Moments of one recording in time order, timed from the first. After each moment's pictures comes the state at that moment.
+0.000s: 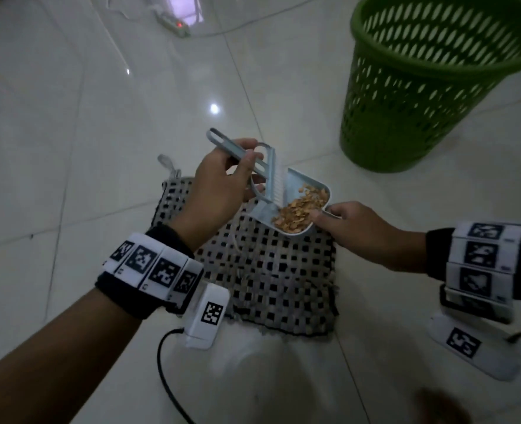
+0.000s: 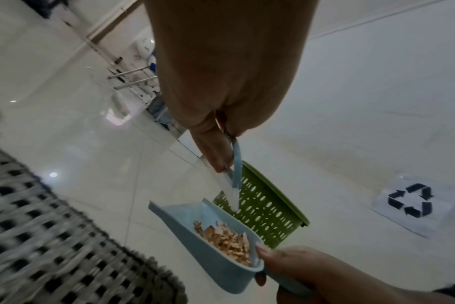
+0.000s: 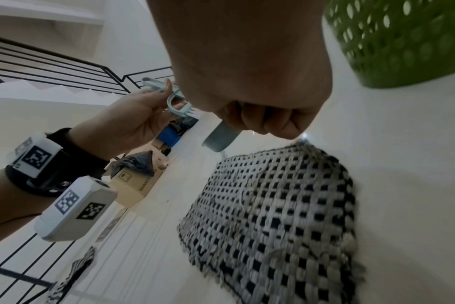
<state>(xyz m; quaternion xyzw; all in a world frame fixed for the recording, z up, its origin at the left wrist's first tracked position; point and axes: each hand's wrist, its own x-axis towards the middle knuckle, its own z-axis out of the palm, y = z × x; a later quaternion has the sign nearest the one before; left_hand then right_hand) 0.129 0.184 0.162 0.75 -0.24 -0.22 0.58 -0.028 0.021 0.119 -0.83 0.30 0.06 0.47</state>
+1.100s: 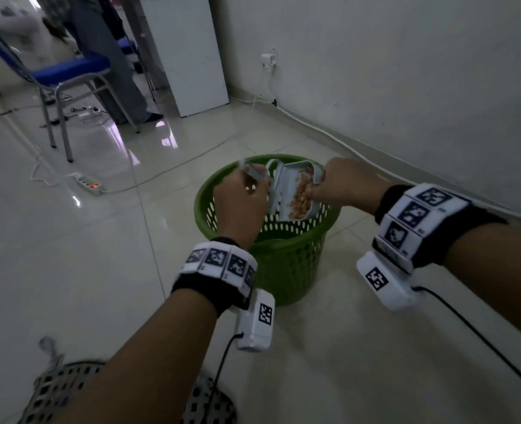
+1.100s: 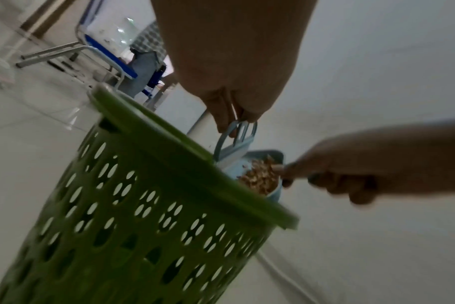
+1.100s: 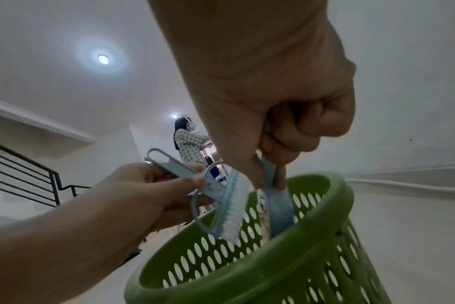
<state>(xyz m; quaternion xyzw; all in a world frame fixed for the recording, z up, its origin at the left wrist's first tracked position) 0.106 -0.192 0.241 0.75 -0.39 0.04 0.53 -0.023 -0.307 0.292 -0.89 0.42 -0.06 0.18</state>
